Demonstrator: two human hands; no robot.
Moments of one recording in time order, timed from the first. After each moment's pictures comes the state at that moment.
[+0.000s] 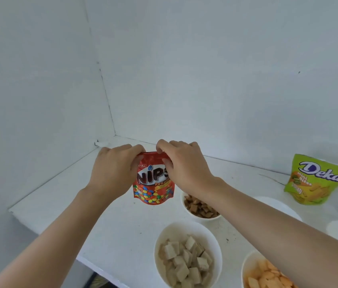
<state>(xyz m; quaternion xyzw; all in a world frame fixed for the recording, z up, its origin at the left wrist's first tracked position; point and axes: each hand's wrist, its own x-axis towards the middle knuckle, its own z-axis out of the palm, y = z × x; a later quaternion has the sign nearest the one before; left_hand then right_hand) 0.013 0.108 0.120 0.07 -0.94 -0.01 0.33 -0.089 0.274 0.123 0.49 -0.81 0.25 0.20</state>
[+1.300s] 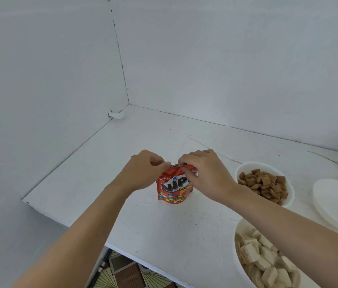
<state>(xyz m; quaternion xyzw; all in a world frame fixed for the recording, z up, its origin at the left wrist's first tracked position) 0.005 -0.042 0.033 0.16 -0.91 -0.37 0.02 -0.086 0.138 0.011 0.48 -0.84 0.26 0.07</state>
